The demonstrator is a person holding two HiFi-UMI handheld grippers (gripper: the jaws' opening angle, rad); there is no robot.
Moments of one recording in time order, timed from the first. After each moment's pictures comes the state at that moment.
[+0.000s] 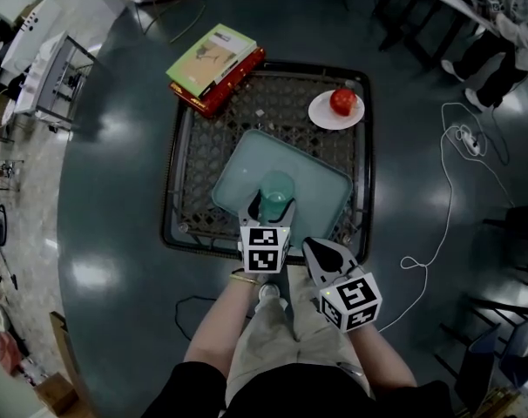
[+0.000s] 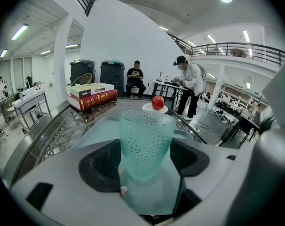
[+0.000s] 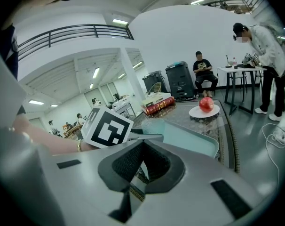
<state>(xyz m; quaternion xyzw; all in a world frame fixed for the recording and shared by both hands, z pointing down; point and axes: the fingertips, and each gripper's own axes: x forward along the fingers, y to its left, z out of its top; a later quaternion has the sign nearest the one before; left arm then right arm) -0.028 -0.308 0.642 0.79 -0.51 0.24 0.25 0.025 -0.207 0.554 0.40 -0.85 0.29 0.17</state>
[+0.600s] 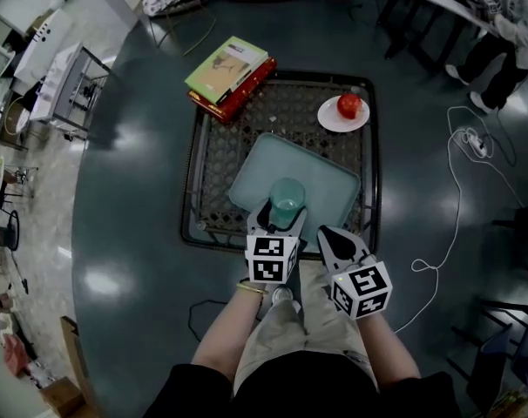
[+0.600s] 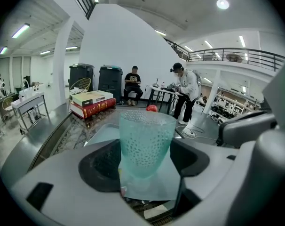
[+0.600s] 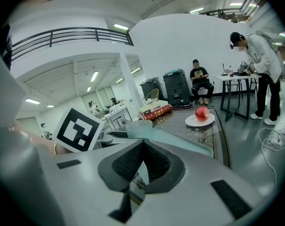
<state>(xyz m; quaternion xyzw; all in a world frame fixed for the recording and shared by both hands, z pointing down) -0.031 -0.276 0.587 0.80 -0.50 0.21 0.24 0.032 -0.213 0.530 0.43 -0.85 0.26 0.15</state>
